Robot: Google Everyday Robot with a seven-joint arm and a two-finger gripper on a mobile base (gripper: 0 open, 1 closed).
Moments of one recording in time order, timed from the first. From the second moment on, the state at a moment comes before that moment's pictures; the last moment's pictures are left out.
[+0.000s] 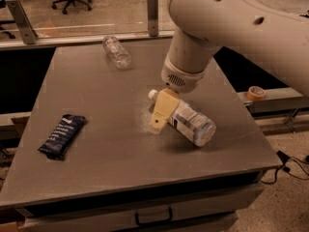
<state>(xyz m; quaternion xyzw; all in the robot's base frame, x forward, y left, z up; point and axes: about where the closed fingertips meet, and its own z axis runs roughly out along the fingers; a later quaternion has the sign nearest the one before) 0.522 -0.054 0.871 -0.52 0.84 0.01 0.14</state>
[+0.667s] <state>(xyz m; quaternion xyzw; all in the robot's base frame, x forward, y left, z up) 0.552 -0.052 0.833 -0.45 0.88 0.02 0.12</state>
